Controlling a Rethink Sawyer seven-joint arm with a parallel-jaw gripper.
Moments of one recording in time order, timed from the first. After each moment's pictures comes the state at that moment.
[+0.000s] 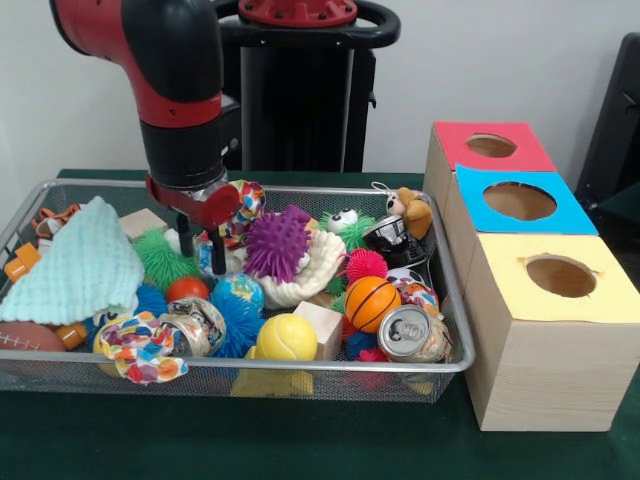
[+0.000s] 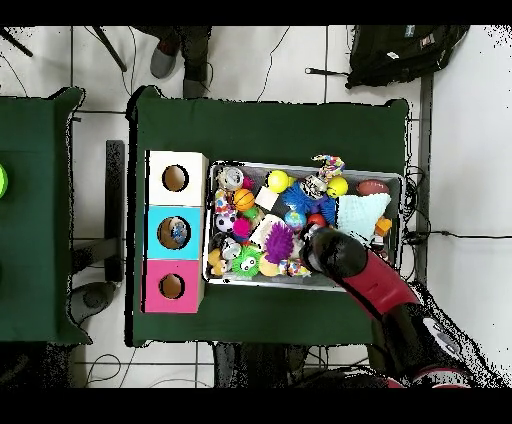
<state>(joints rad) -0.52 -0.48 -0.03 1.81 0.20 0.26 1.75</state>
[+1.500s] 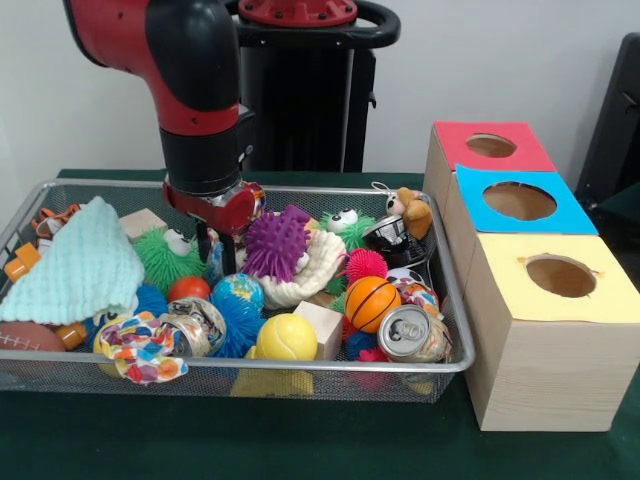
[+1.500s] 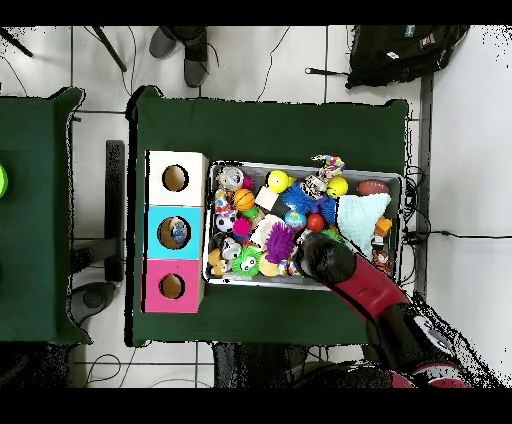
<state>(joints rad) -0.53 -0.46 0.00 1.84 0.15 0.20 1.75</state>
